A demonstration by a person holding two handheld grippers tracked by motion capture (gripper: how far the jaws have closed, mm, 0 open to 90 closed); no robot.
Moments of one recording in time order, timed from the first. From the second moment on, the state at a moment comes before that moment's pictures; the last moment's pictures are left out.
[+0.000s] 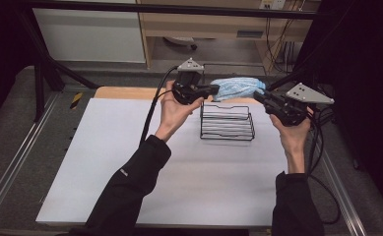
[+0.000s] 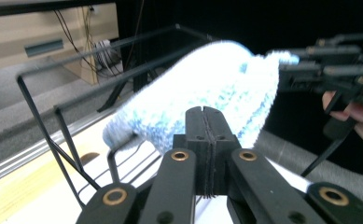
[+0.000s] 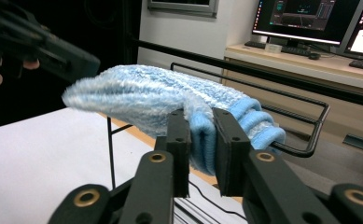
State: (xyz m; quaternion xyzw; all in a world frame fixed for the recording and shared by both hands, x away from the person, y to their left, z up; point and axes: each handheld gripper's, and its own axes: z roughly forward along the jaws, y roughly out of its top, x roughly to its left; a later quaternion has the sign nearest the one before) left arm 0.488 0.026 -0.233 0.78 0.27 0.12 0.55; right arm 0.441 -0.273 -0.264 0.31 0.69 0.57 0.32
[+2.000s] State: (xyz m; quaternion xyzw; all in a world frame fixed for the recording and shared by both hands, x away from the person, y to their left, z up) left arm 0.478 0.032 -0.253 0.79 0.27 0.17 0.53; right arm 0.435 -0.262 -0.267 0.37 0.70 0.54 0.27
